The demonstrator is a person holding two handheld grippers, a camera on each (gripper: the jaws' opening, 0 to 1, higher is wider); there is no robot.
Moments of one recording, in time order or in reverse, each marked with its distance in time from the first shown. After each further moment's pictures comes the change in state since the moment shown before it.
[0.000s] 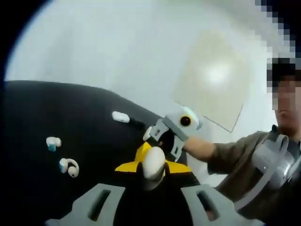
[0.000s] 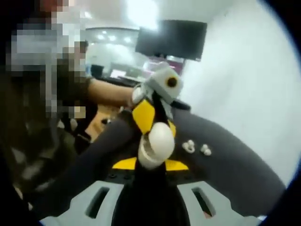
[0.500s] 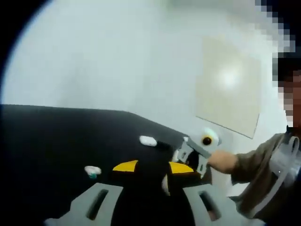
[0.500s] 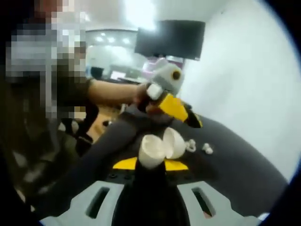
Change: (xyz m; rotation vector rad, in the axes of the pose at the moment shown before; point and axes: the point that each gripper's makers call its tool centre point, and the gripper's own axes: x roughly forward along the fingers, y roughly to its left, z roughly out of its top) left arm -0.043 0.047 0.060 0.107 -0.215 0.256; right arm 0.001 0.001 0.000 0.042 -0.006 0.011
